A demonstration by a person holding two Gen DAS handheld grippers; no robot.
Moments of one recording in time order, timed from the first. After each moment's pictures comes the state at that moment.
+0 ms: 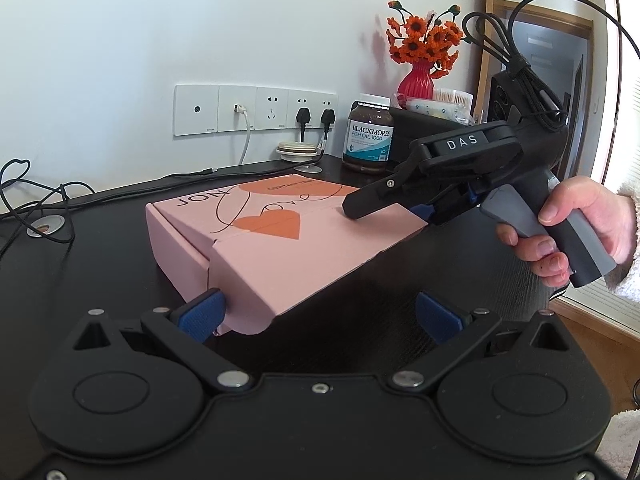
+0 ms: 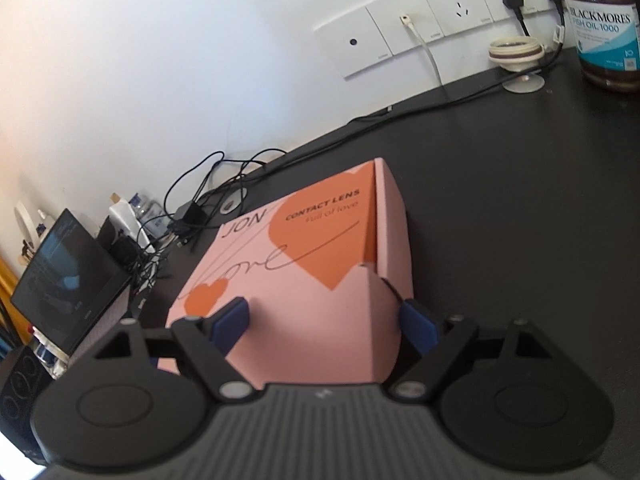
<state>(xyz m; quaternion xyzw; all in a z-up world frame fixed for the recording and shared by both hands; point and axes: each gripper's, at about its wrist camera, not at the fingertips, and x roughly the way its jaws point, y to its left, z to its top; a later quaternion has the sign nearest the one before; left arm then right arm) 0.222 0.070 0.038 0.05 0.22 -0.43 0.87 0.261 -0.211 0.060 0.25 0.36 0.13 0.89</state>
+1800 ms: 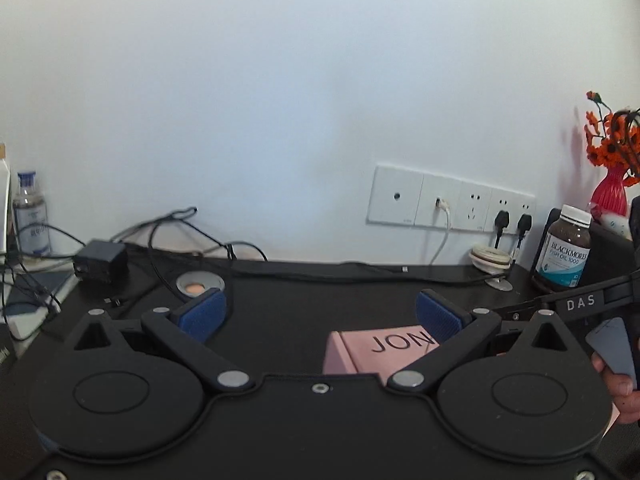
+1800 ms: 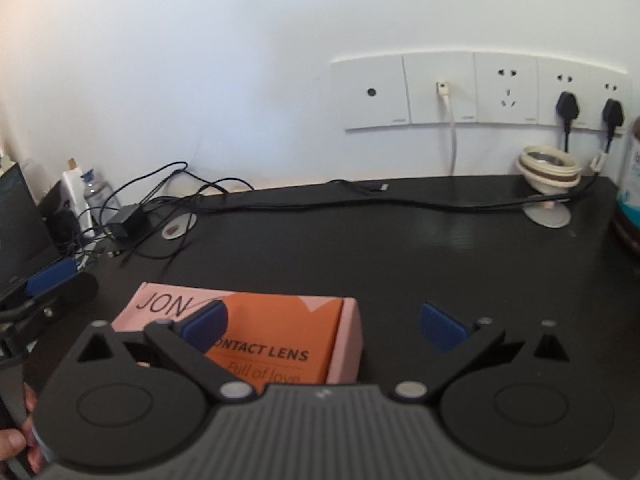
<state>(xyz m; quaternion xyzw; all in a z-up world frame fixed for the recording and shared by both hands) 0.297 0.070 0.073 -0.05 0.15 -0.15 0.98 0.361 -0.211 0.065 0.10 0.33 0.11 0.93</state>
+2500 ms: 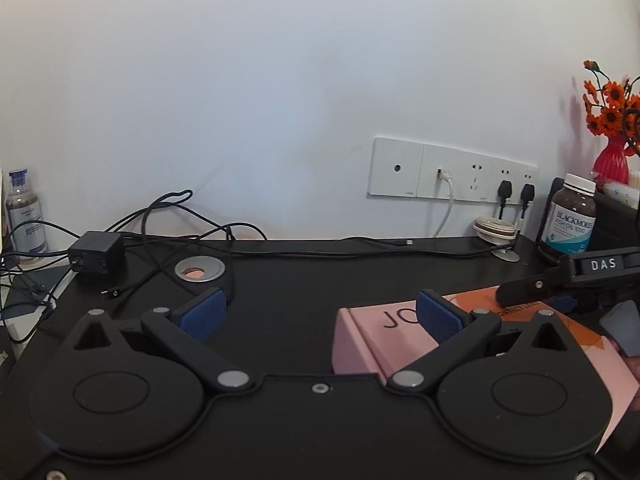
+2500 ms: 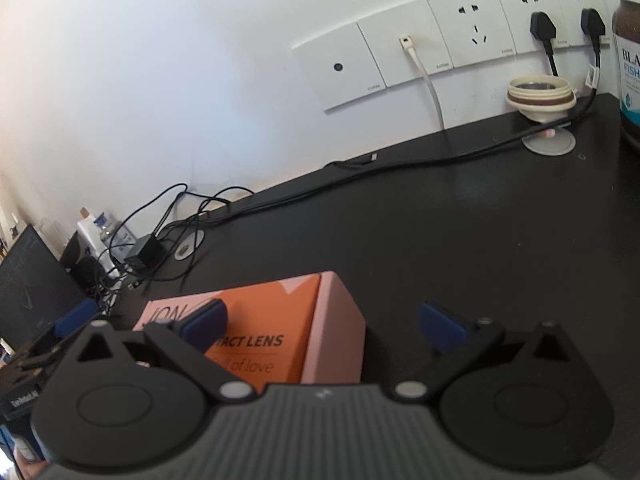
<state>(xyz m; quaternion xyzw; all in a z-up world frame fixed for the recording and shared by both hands) 0.312 0.064 0.056 -0.02 0.19 -0.16 0.97 0.360 -0.239 0.041 0.21 0.34 0.12 0.91</state>
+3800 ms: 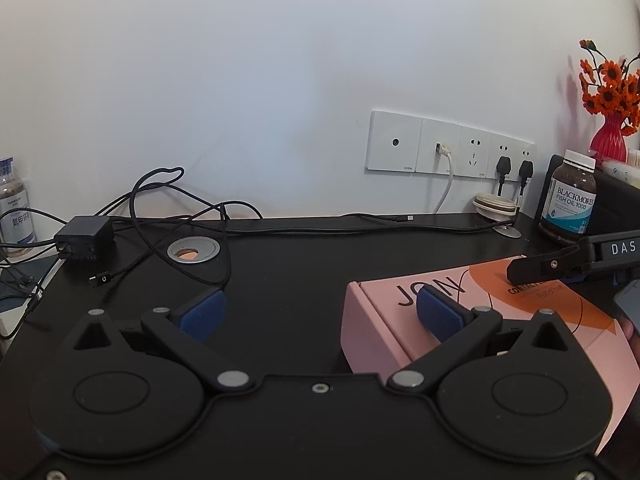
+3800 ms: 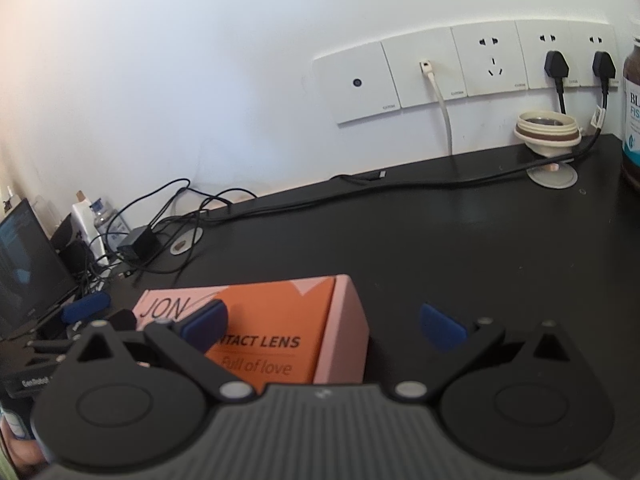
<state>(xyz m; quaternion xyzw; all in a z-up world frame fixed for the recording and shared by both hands) 0.324 0.065 0.043 0.00 0.21 -0.17 0.96 0.354 -0.222 0.047 0.16 0.32 0.12 0.93</state>
